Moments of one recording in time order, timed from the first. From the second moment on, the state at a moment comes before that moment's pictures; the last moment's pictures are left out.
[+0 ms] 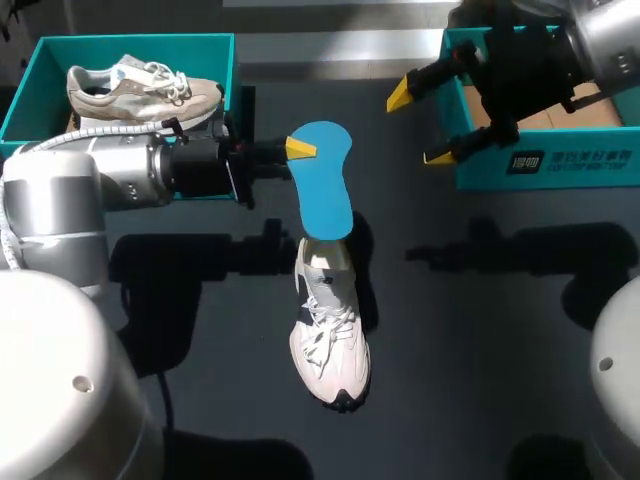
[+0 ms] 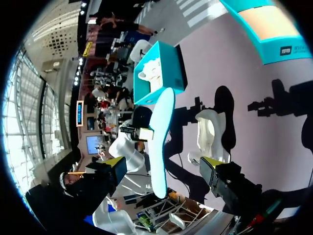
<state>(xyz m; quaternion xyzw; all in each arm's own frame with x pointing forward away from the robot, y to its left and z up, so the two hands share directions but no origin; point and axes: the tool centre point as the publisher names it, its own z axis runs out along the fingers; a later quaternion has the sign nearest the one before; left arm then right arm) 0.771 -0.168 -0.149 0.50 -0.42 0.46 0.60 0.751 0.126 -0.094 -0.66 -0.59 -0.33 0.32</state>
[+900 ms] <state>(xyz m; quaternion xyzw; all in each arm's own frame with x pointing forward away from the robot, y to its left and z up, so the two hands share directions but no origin) 0.774 -0.183 -0.160 0.47 -0.50 0.50 0.53 0.752 0.187 -0.087 -0.67 -0.69 -0.24 0.11</state>
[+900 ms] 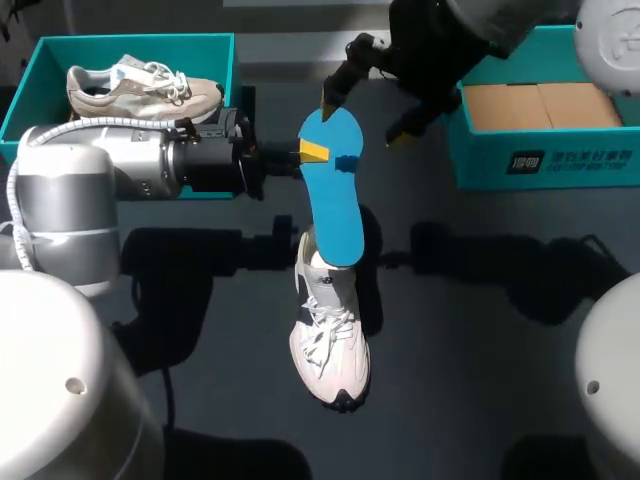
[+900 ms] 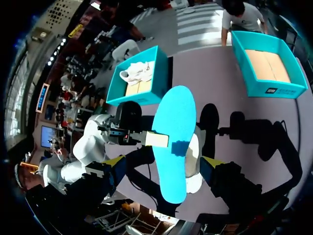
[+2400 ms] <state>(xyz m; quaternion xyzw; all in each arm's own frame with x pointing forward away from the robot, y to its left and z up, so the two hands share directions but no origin) 0.773 -0.183 -0.160 0.47 -0.50 0.50 0.53 0.758 0.183 -0.071 -0.66 -0.73 -0.14 0.03</state>
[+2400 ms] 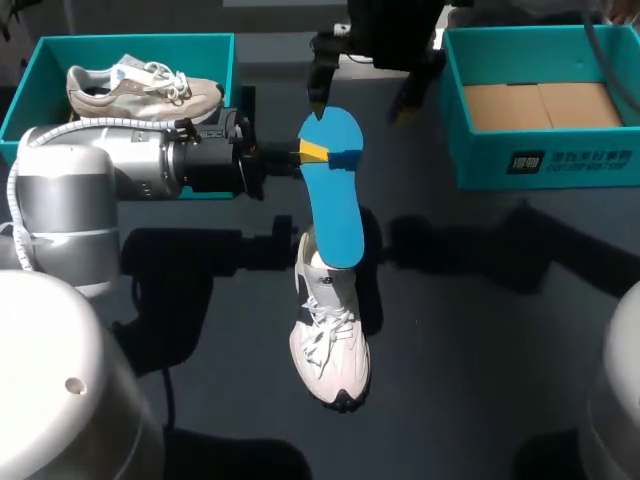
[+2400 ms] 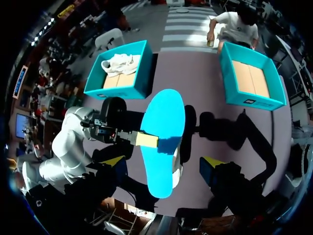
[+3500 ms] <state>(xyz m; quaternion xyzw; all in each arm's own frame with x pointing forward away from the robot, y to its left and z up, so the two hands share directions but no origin) 0.773 -0.183 -0.160 0.47 -0.50 0.50 0.53 0.760 0.112 -0.125 -0.61 -0.67 -0.36 0.22</state>
